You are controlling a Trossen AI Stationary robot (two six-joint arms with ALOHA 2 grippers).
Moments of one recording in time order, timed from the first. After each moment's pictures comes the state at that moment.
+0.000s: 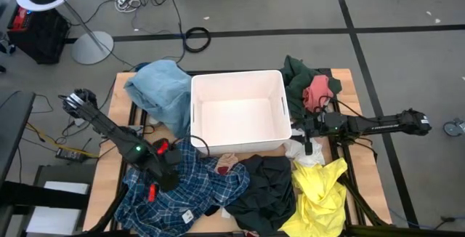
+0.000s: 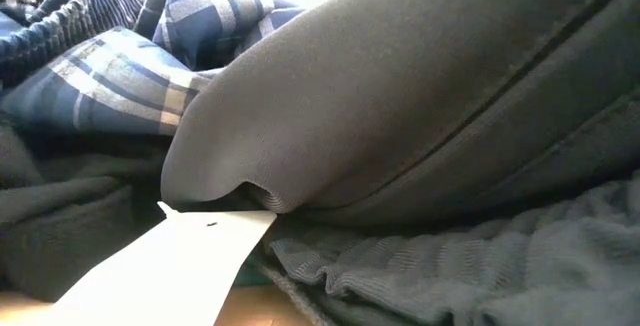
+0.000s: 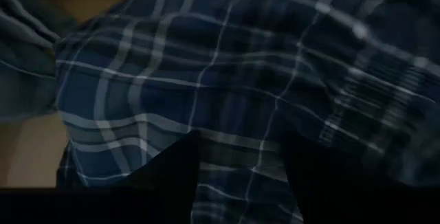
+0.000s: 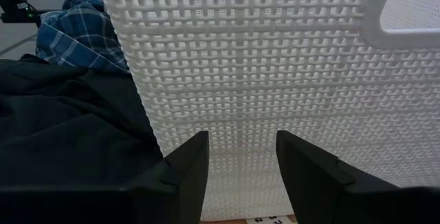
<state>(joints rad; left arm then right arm) -0.65 1.30 0.96 -0.99 -0.24 -0.97 0.01 0.28 0.01 0.03 0.05 0.00</state>
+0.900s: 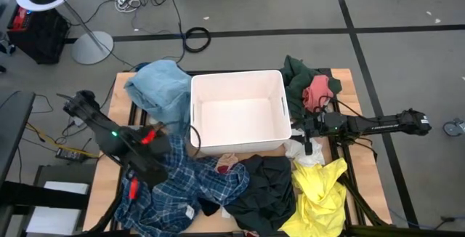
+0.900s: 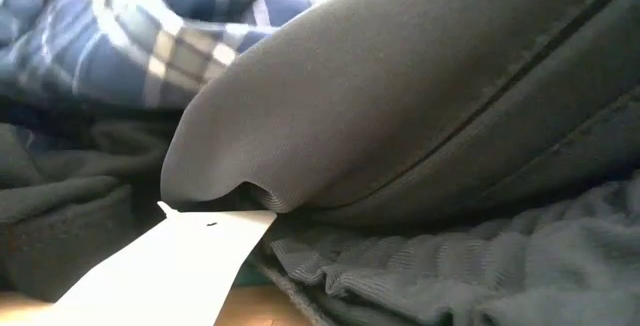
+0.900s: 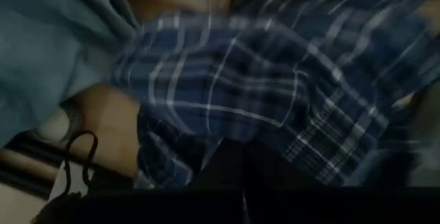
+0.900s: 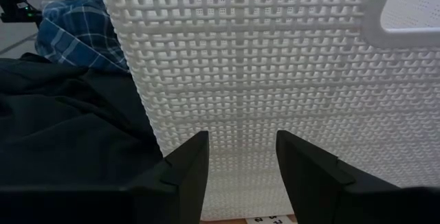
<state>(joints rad) -0.68 1.34 1.54 -1.57 -0.27 -1.07 0.01 0.29 0.01 0.03 0.05 0.01</state>
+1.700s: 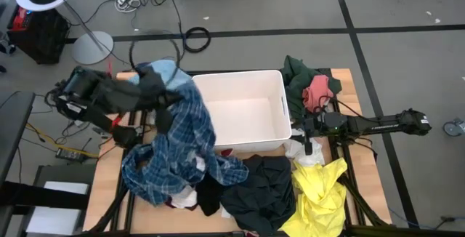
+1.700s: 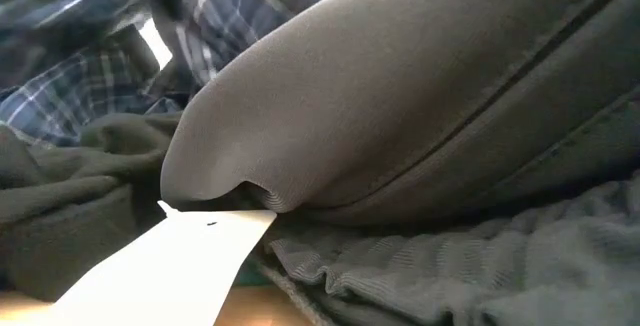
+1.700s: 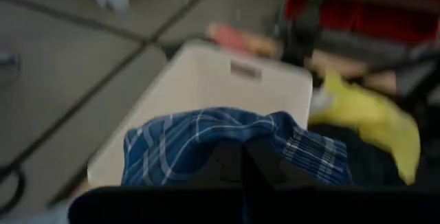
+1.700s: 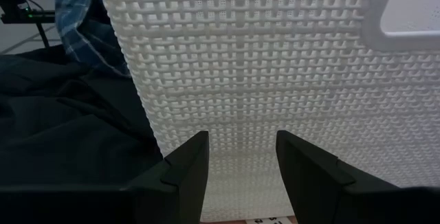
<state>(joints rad) -0.27 1.34 2.04 -1.23 -0.62 -0.41 0.01 0.29 0.01 0.04 0.05 0.00</state>
